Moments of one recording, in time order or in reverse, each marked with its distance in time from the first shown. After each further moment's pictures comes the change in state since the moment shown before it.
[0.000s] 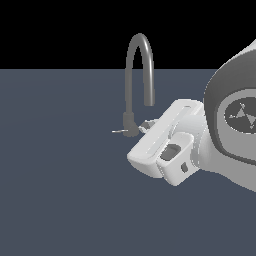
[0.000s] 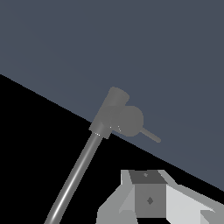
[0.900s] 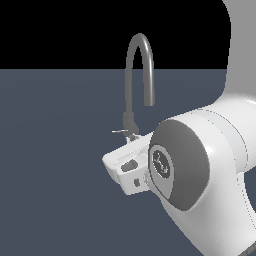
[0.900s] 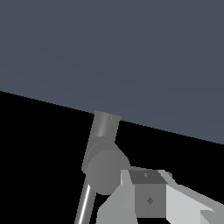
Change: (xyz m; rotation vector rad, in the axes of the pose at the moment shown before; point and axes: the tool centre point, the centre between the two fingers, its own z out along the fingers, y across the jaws) arm 0.032 0.031 0.049 0.246 -0.037 0.273
